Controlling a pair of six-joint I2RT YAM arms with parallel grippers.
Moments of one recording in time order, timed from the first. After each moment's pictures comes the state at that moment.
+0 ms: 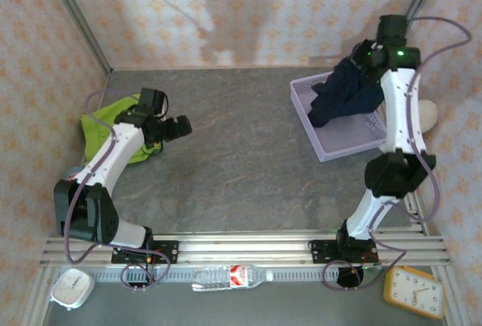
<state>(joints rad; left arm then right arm) -0.11 1.38 1.08 -0.78 0.05 -0.53 -0.09 1.74 2.12 -1.03 -0.11 0.62</state>
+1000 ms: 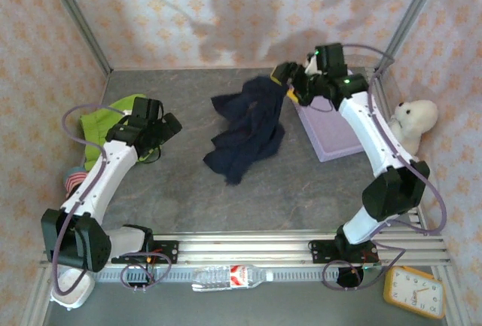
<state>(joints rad) -0.12 1.23 1.05 -0.78 -0.11 -0.82 0.27 1.61 1.62 -0.77 -0.42 0.84</state>
